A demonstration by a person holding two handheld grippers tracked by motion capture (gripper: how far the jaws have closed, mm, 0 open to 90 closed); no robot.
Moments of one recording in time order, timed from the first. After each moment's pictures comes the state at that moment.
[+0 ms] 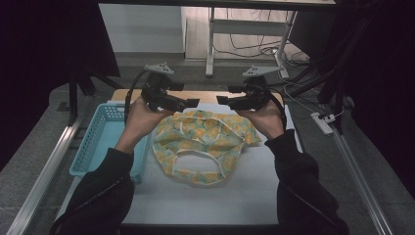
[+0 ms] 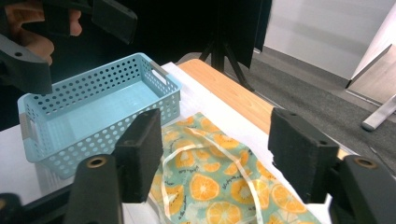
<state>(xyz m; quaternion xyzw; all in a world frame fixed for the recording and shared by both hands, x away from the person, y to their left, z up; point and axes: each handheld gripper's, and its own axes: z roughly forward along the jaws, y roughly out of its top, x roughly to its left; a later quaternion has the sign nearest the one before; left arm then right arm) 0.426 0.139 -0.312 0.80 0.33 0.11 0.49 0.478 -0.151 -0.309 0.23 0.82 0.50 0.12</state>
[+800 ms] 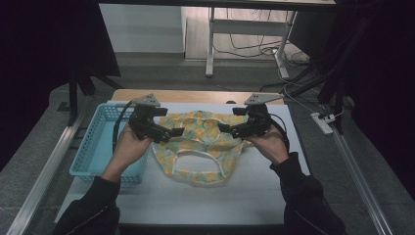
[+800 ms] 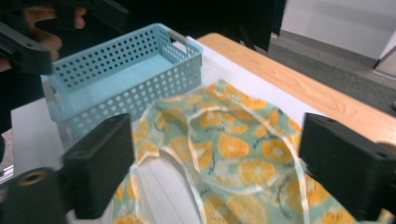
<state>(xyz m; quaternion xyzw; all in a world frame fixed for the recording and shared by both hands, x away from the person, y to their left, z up) 0.380 0.167 -0.374 0.81 0.35 0.10 0.47 0.444 -0.168 -0.365 0.24 0.83 0.49 0.09</state>
